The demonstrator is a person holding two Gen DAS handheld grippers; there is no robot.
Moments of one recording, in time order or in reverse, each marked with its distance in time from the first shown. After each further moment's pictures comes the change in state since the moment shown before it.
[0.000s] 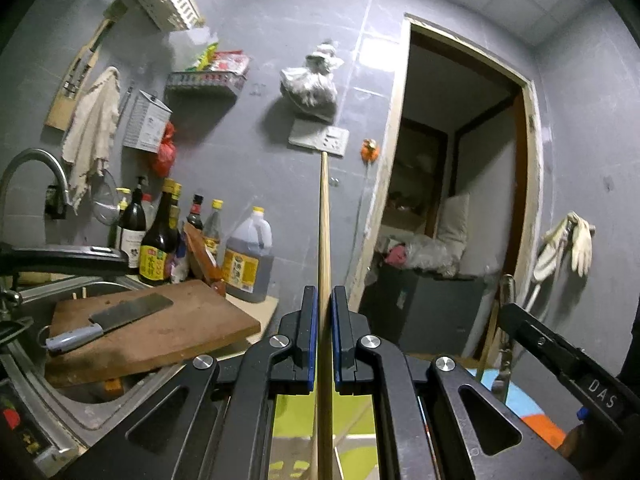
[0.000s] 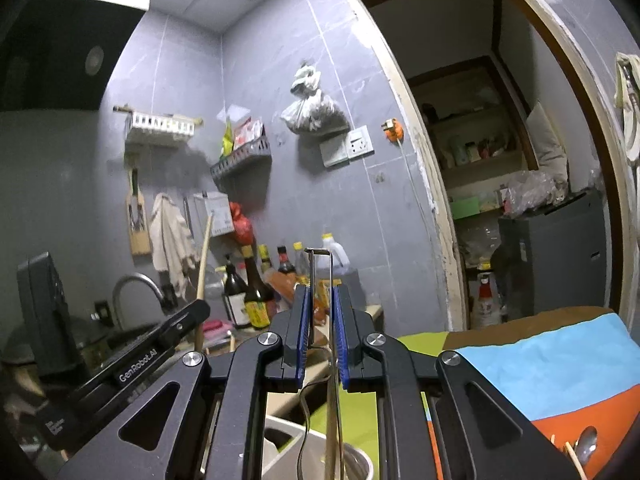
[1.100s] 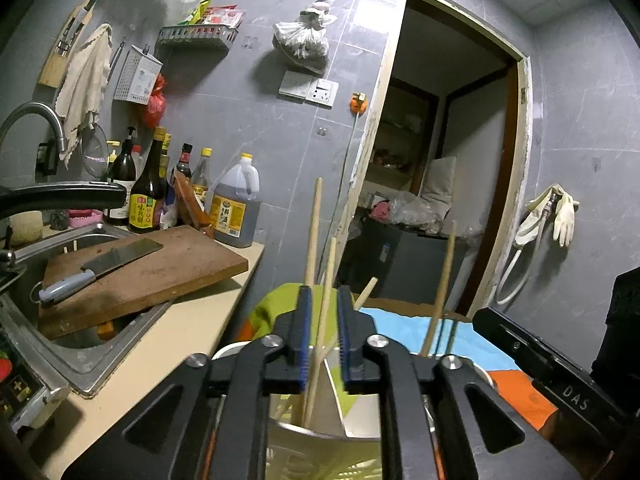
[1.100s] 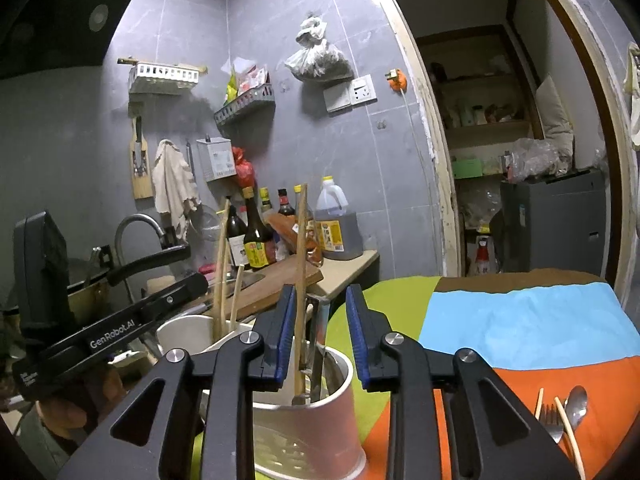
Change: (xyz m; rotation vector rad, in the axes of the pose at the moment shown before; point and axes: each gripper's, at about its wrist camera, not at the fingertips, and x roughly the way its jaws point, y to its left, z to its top) left arm -0.022 0.001 -0.026 -0.038 0.153 -0.058; right arm -0.014 -0.009 -0.032 -0.027 0.172 0.014
